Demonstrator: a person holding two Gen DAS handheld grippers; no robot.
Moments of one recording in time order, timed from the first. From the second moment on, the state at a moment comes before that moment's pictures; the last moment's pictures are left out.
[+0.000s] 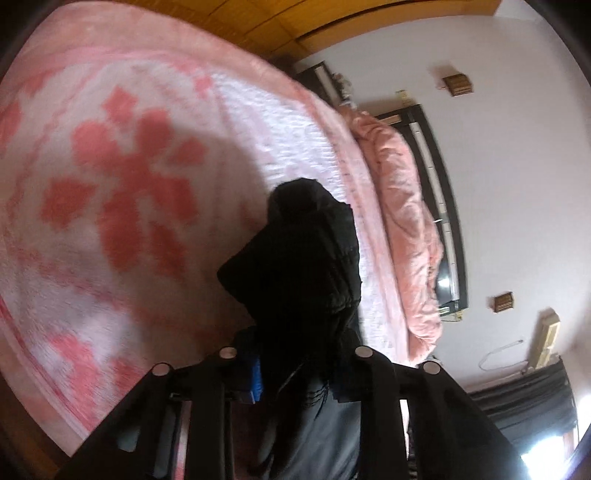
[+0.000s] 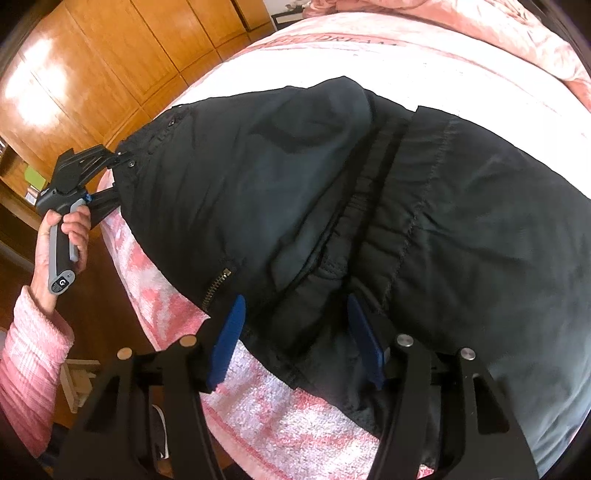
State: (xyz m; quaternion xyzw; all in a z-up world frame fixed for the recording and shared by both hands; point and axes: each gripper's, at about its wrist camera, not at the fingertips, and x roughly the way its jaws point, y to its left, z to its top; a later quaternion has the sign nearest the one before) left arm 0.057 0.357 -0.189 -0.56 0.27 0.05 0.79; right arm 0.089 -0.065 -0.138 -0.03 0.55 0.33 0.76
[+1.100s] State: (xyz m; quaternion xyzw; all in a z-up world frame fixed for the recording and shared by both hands) left arm 0.091 0.064 -0.069 -0.33 0.34 -0.18 0.86; right arm 0.079 -0.238 -0.091 0.08 0.49 0.22 0.84
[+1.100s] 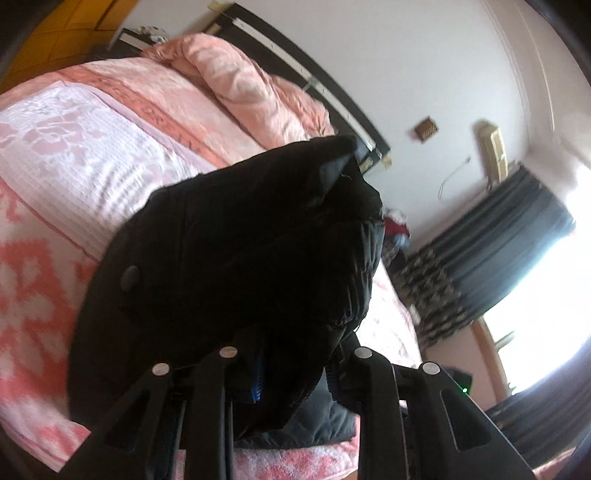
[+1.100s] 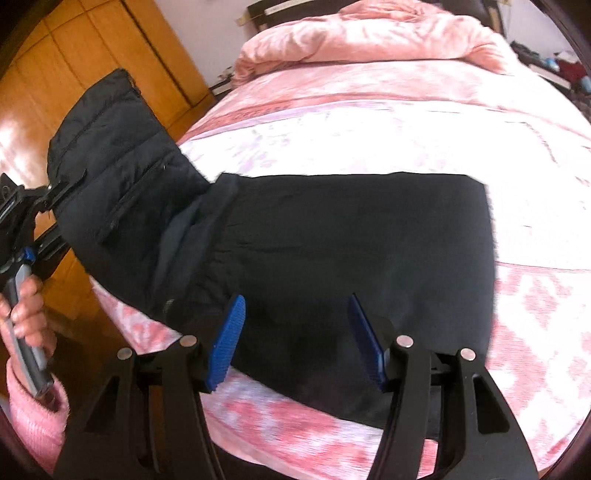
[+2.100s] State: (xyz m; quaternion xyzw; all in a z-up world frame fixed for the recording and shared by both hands) left arm 0.064 -0.014 -0.078 -0.19 0.44 -0.19 0.86; right arm 0.083 -0.289 -0.134 0.12 0.53 0.17 0.82
